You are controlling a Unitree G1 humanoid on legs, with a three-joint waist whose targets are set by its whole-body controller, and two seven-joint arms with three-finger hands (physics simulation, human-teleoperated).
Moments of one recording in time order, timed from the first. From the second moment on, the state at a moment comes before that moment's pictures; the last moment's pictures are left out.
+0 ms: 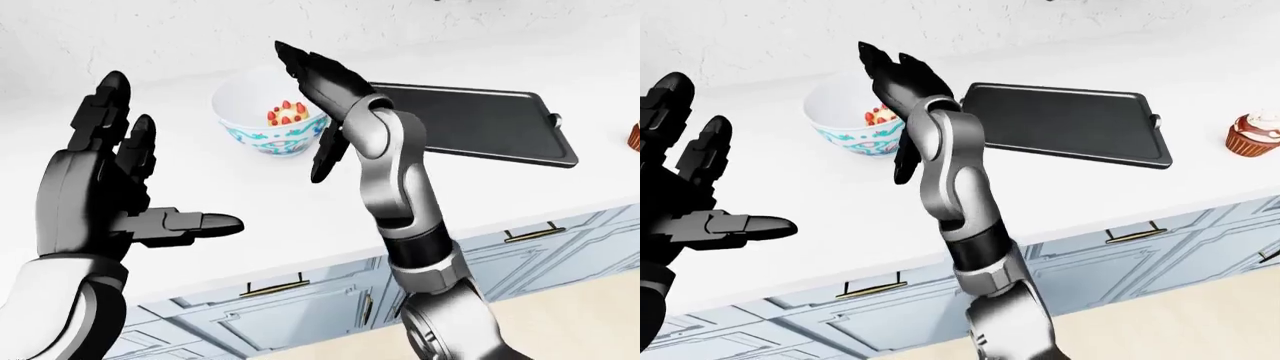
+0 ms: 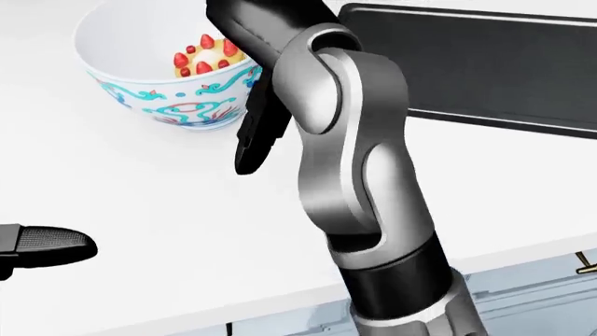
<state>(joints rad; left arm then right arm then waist) -0.34 0.39 0.45 -1.03 -0.55 1.18 0.19 -1.02 0.10 0.12 0.13 -1.09 0.34 0.67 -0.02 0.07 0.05</state>
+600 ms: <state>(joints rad) -0.33 0.36 0.45 -1.03 -0.49 1.18 0.14 -0.99 0.12 0.14 0.28 -1.14 0.25 0.60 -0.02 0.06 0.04</state>
